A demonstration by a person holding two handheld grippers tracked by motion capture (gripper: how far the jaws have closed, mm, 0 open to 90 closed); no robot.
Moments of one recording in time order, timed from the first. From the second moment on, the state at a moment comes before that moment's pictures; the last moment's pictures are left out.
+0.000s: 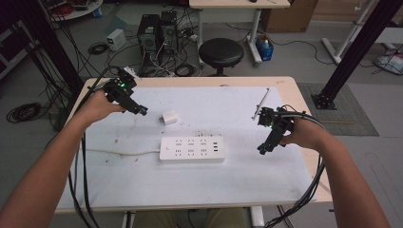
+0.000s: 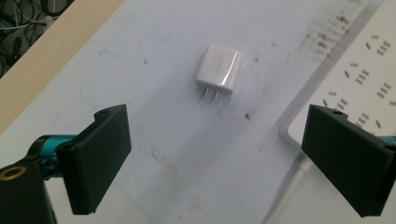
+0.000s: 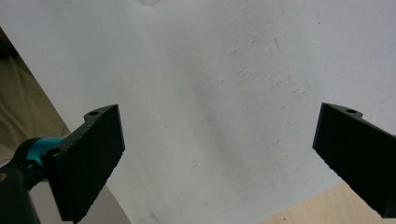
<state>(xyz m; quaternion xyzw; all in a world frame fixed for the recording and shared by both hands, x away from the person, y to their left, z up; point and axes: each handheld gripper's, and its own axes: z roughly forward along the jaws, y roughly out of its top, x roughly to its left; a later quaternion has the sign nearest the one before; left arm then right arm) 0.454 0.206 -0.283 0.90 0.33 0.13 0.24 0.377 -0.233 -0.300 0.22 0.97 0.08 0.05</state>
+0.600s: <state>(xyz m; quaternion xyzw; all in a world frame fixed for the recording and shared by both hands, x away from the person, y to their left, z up) 0.505 0.158 -0.355 0.93 0.26 0.10 0.24 0.370 -0.235 -0.304 0.23 0.97 0.10 0.05</state>
